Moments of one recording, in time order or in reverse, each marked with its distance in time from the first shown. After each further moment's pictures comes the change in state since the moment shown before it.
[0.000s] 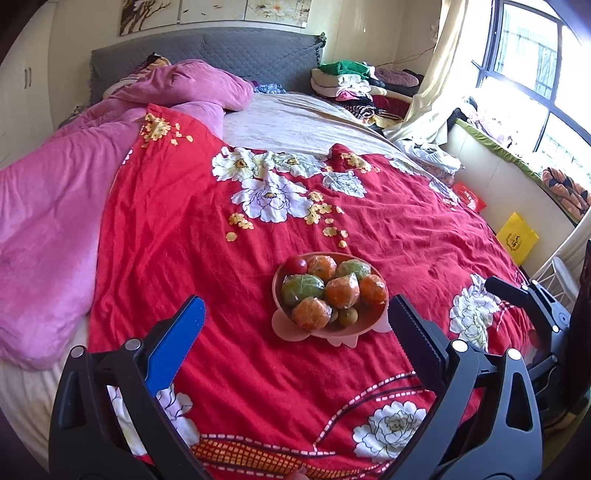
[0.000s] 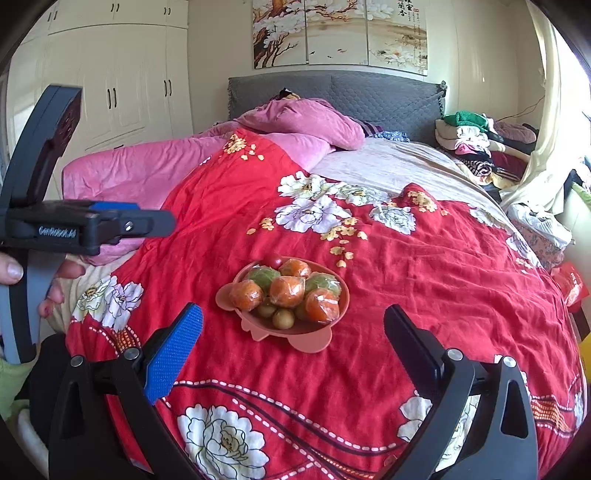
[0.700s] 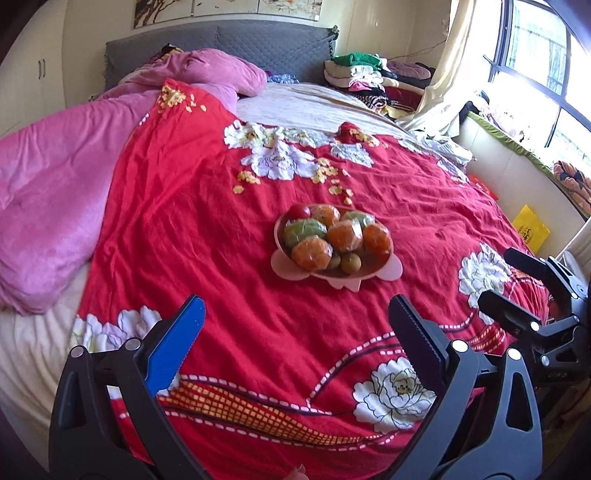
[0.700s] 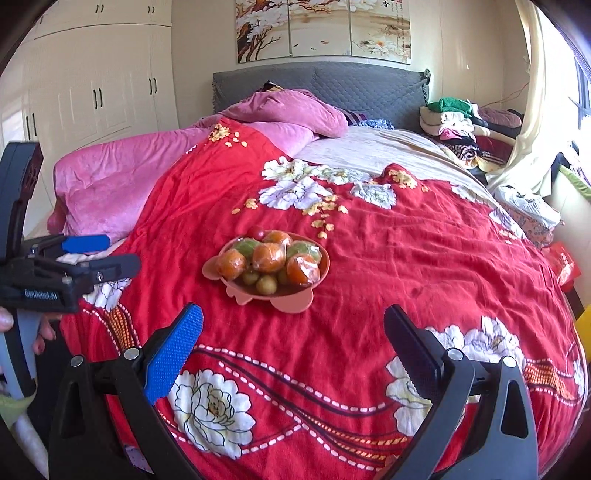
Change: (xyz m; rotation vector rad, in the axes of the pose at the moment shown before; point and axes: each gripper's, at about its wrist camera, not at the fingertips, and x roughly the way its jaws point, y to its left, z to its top) left arm 0.000 -0.015 -0.065 -0.028 0.025 0.049; right arm -0.011 -0.010 -0.033 0.044 0.034 -0.041
